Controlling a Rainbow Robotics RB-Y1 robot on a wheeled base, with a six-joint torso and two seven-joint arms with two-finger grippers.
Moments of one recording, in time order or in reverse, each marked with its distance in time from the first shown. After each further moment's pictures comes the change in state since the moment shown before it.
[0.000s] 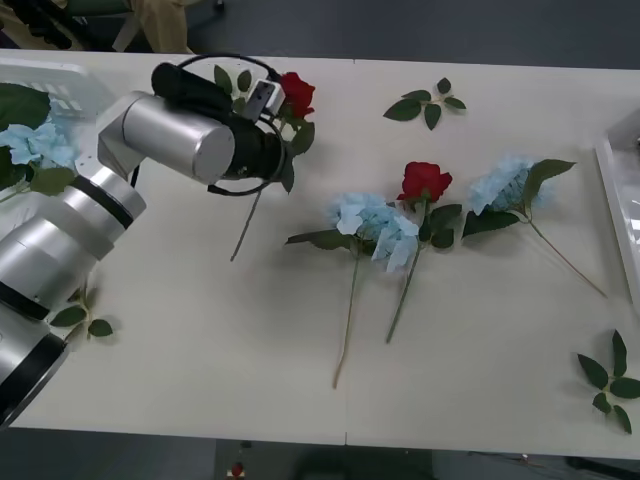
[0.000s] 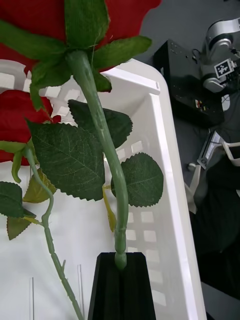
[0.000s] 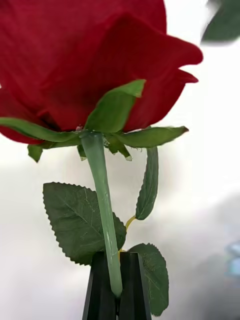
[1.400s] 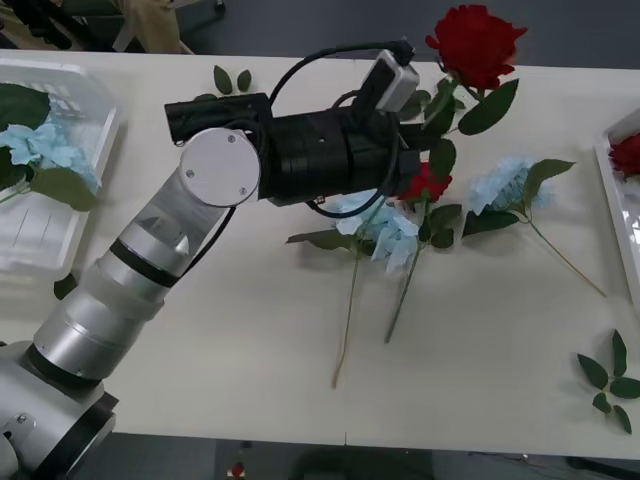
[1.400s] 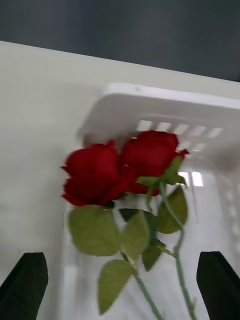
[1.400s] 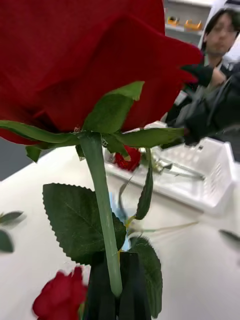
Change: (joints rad) right arm 0.006 0.000 0.037 -0.003 -0.527 -0.022 0.187; left arm 0.199 -0.187 0.078 -0.377 0.656 -0.181 -0.946
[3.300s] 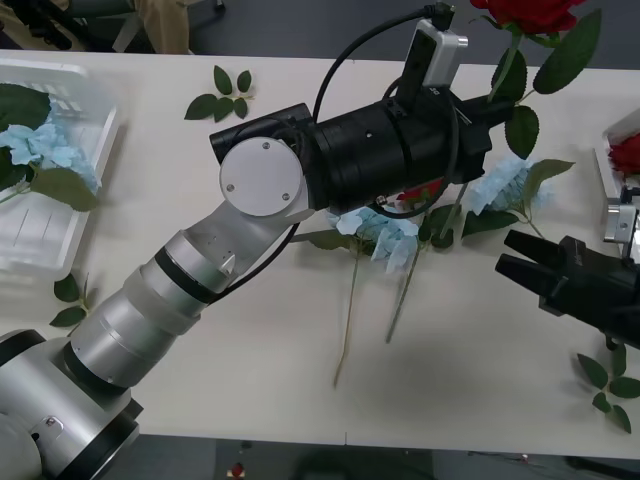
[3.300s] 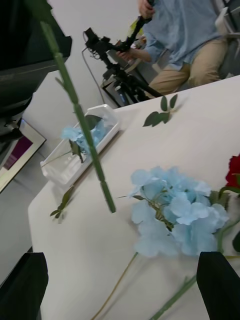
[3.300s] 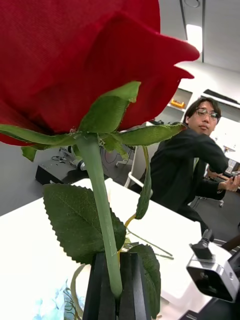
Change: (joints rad) right arm 0.268 0.195 0.204 -0.062 -1.295 0.355 0.701; left arm -0.026 -0.061 -0.127 0.002 0.272 -0.259 -0.080
